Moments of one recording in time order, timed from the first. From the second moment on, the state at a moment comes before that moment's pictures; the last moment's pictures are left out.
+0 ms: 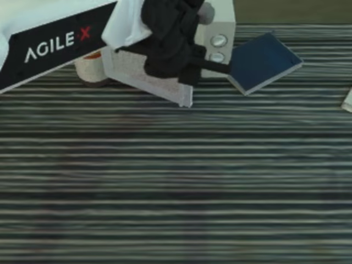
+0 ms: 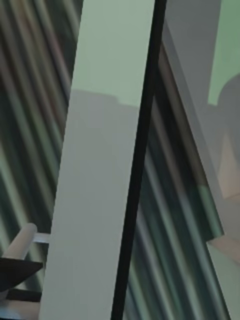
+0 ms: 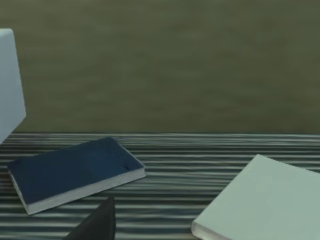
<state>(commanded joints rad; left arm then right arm) -0.63 2.02 1.72 -0.75 -0.14 -0.24 0.00 0.00 0.00 0.00 0.00 0.00</state>
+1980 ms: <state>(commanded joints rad) -0.61 1.94 1.61 -0.71 -0.08 -0.13 0.00 0.00 0.00 0.00 0.00 0.00</state>
